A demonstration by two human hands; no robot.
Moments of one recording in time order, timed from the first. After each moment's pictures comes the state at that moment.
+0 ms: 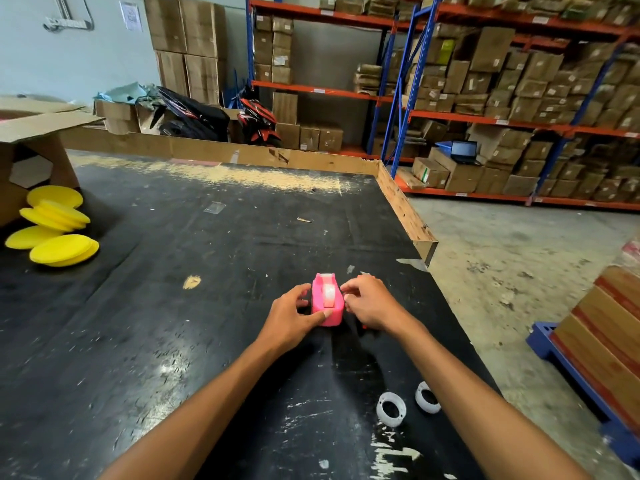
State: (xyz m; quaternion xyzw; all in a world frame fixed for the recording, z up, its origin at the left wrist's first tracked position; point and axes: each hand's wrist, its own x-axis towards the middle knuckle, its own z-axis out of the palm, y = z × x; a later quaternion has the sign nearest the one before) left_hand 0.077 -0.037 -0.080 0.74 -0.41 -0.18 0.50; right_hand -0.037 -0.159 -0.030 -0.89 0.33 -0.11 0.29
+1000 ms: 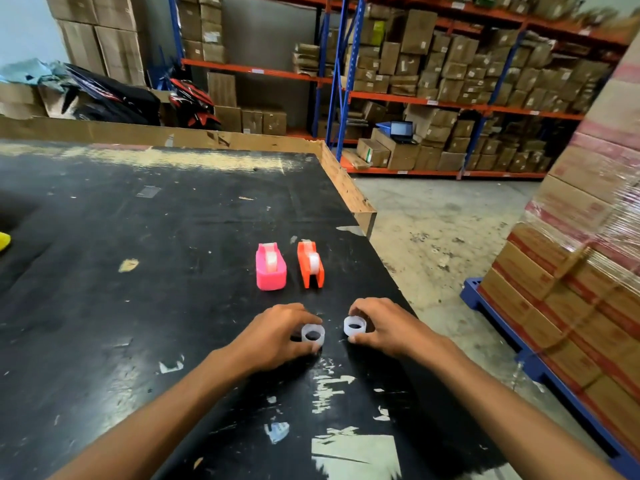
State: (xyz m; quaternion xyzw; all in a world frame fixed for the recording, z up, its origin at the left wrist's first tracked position) left_hand -0.005 0.001 -0.067 0.68 -0.69 -0.13 0.23; right_hand -0.195 -0.122 -0.036 -0.93 0.34 0.01 0.16
